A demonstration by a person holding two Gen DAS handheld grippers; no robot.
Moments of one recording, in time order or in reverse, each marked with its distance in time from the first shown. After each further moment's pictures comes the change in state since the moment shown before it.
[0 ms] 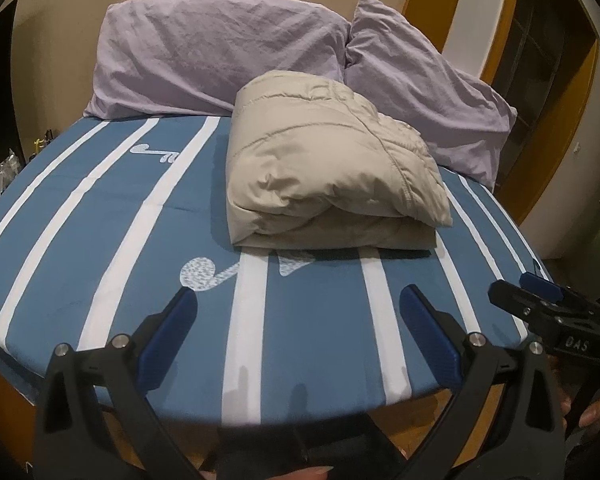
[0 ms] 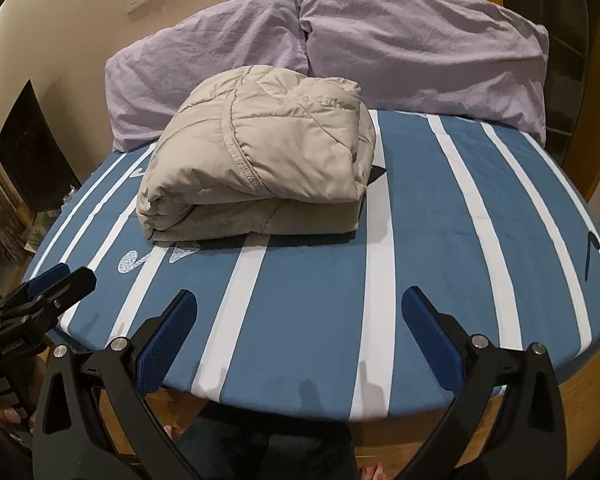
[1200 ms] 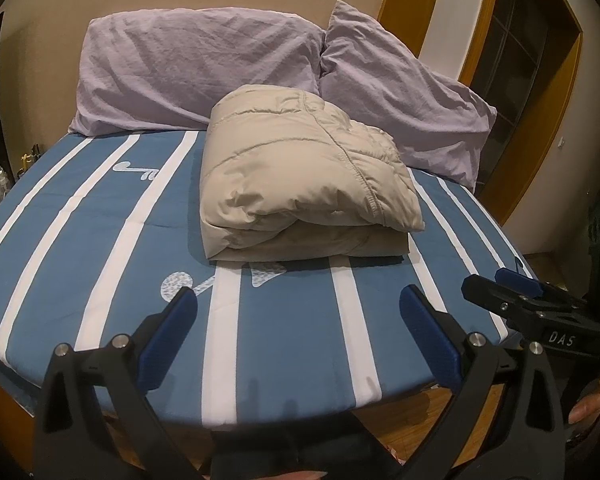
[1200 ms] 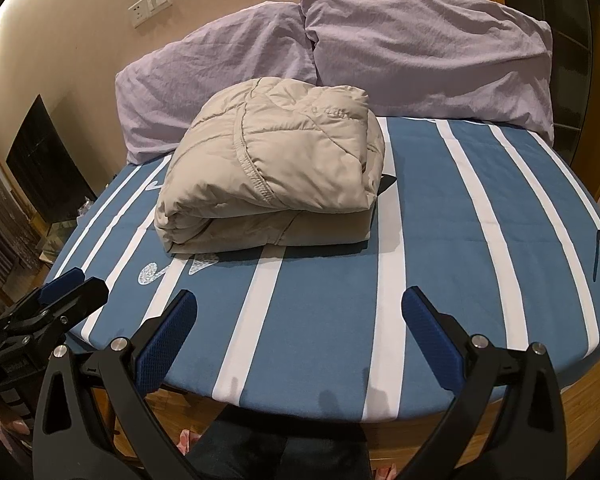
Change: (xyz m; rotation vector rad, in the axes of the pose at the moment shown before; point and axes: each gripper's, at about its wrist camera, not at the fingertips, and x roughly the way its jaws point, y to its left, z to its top) left arm -0.013 -0.020 0.006 0.034 -0.023 -0.039; right arm -0.009 0.001 0.005 0.011 -0.021 0.051
